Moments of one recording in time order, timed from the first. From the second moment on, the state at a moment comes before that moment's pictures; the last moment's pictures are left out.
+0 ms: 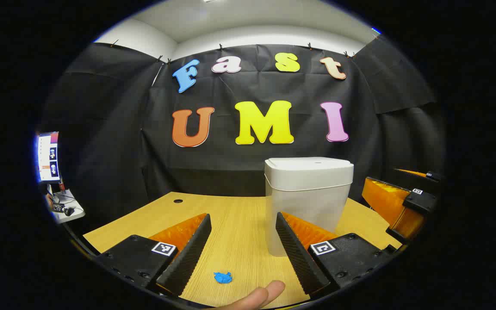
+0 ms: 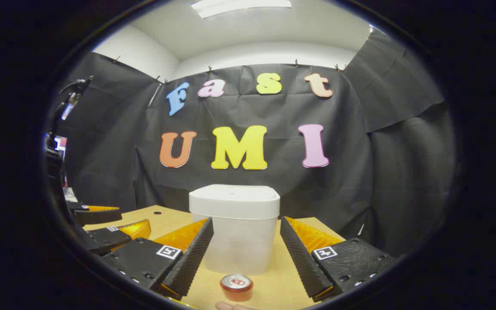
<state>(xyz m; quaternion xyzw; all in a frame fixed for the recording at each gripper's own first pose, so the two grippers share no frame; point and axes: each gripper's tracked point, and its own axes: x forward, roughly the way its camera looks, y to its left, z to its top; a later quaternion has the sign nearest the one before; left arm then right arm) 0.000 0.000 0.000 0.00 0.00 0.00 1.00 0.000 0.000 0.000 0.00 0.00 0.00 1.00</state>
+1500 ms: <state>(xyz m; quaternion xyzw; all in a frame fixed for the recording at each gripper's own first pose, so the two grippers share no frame) 0.004 0.005 -0.001 0.02 0.00 0.04 1.00 0.032 0.008 0.001 0.04 0.04 0.08 1.00</state>
